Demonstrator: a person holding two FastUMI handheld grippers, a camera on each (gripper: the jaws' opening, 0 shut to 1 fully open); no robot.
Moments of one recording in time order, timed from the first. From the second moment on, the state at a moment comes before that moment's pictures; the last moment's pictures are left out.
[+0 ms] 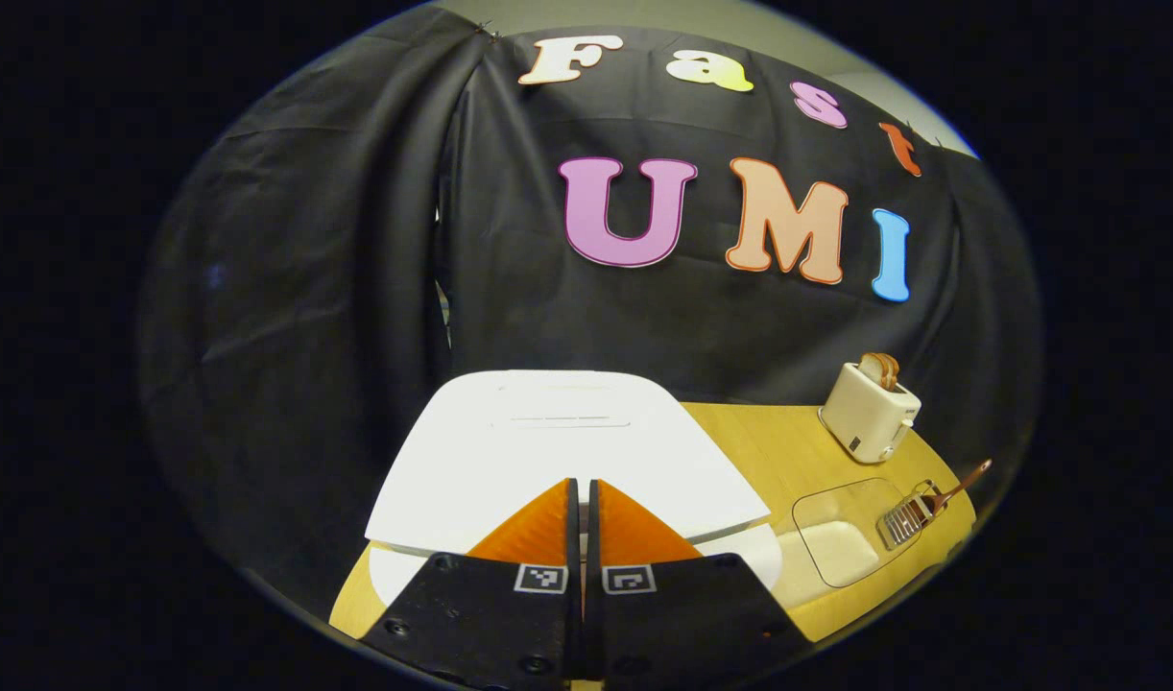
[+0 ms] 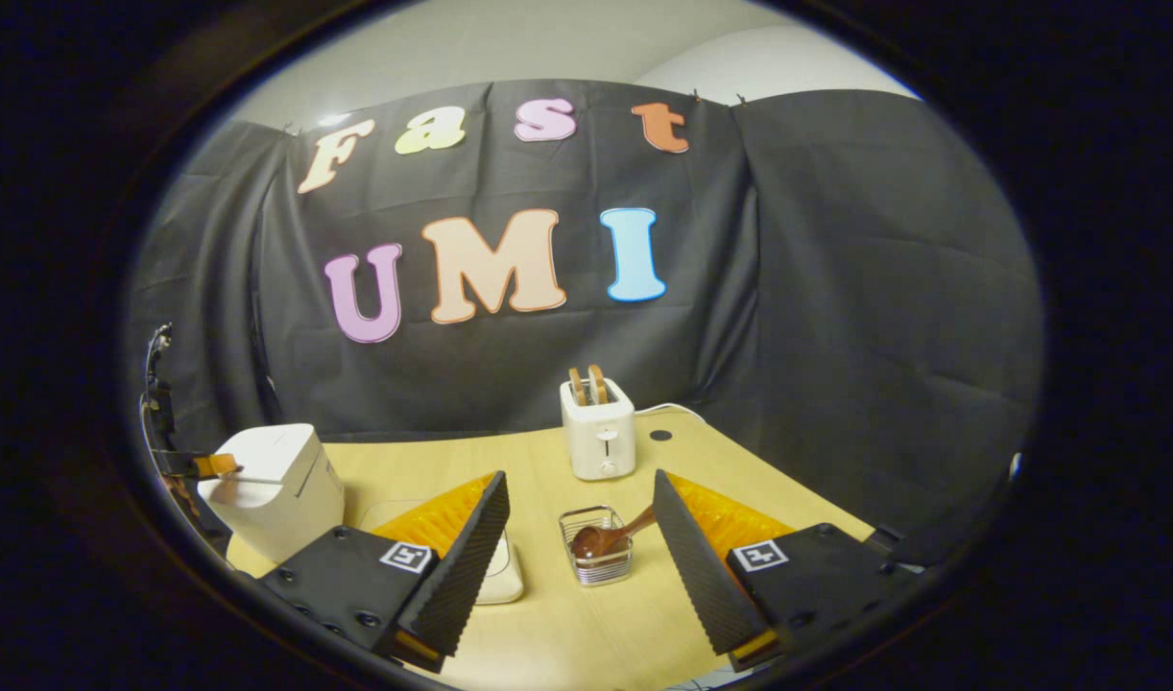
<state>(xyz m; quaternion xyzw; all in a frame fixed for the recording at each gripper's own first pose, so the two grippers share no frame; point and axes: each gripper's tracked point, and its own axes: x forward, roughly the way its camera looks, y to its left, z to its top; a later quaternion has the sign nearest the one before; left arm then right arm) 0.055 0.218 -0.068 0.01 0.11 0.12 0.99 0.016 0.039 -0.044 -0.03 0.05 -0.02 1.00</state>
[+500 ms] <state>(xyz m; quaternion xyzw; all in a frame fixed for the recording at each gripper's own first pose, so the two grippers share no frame) 0.076 0.217 -0.004 0.03 0.03 0.14 0.99 0.020 0.032 -0.050 -0.02 0.05 -0.02 1.00</state>
